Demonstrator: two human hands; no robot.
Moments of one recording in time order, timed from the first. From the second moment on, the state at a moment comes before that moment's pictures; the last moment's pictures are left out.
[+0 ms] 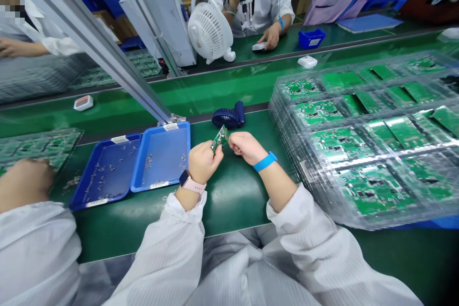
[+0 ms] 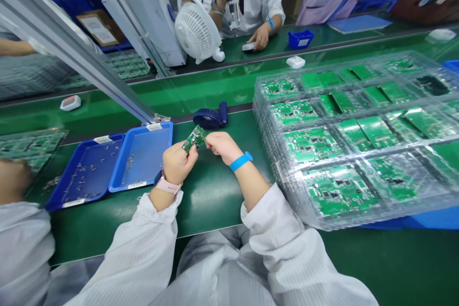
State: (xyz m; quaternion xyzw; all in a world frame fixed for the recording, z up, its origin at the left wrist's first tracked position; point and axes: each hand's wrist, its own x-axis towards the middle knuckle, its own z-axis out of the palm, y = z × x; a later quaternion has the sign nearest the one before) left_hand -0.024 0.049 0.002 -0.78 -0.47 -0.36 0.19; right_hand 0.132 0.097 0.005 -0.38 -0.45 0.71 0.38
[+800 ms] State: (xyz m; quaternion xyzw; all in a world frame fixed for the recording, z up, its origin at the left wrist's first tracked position) left_hand -0.015 0.048 -0.001 -0.78 -0.47 -0.35 0.22; right_hand 0.127 0.097 0.000 -0.39 -0.43 0.69 0.44
